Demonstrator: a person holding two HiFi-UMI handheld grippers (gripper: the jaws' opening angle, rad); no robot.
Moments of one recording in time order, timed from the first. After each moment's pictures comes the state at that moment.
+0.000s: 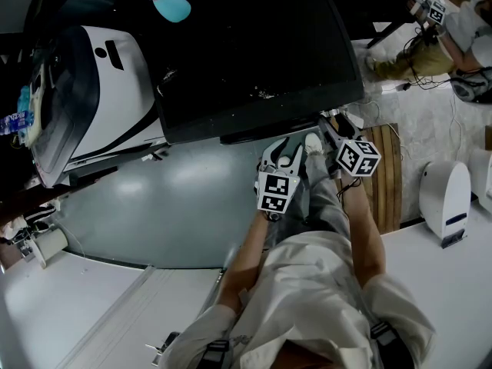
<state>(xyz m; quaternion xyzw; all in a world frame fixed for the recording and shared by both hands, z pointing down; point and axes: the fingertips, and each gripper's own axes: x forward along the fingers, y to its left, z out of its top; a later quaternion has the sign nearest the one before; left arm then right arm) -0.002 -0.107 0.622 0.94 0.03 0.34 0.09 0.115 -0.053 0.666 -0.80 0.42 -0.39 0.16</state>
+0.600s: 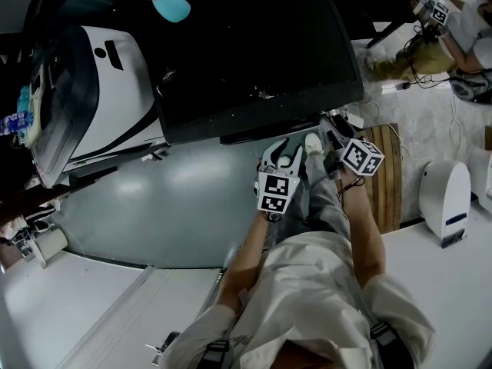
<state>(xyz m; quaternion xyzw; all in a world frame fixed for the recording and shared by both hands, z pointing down) -0.003 -0.105 0.625 0.94 0.03 0.34 0.09 0.117 -0.051 0.668 -0.77 0.41 -0.41 0.27</state>
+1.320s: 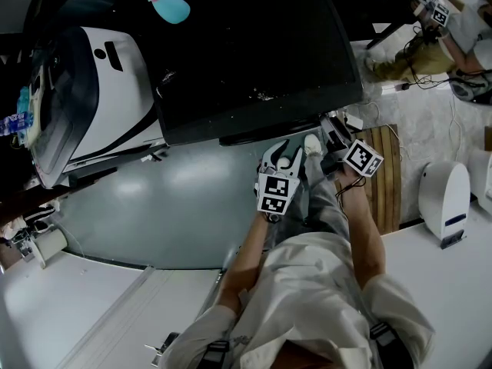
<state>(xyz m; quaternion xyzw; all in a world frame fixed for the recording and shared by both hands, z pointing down) -0.003 -0.103 0.627 0.93 0.03 0.34 0.09 0.117 -0.050 0.668 -0.73 0.38 -0.42 0.38</state>
